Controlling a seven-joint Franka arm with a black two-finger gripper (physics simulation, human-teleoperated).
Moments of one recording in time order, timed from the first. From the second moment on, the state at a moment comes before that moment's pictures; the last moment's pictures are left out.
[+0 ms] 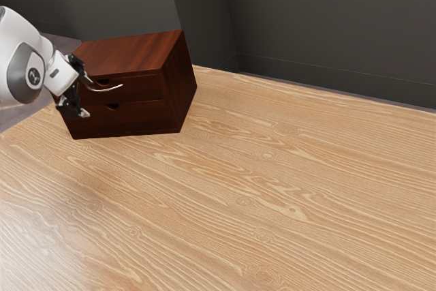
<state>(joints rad) 0.57 0.13 0.00 -1.68 -0.06 2.36 1.56</state>
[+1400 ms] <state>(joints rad) 0.58 0.39 -0.02 -1.46 -0.09 2.35 1.59</state>
